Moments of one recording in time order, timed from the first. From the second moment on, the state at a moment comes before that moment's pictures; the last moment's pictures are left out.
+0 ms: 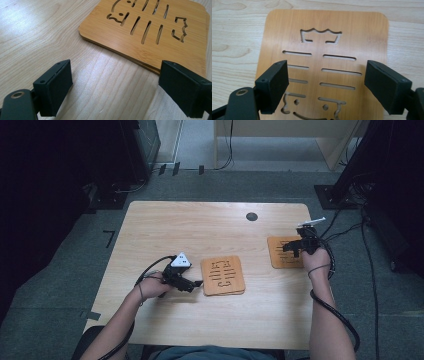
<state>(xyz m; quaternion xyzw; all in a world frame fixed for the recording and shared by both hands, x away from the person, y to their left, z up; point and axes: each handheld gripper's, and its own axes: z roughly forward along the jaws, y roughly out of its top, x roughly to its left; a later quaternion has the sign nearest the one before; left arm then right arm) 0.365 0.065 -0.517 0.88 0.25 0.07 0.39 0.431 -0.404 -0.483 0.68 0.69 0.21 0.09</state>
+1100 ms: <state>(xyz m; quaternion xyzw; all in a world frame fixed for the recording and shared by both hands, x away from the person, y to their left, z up) 0.366 0.062 -0.517 0.89 0.24 0.07 0.39 0.414 -0.350 -0.482 0.64 0.74 0.20 0.08</state>
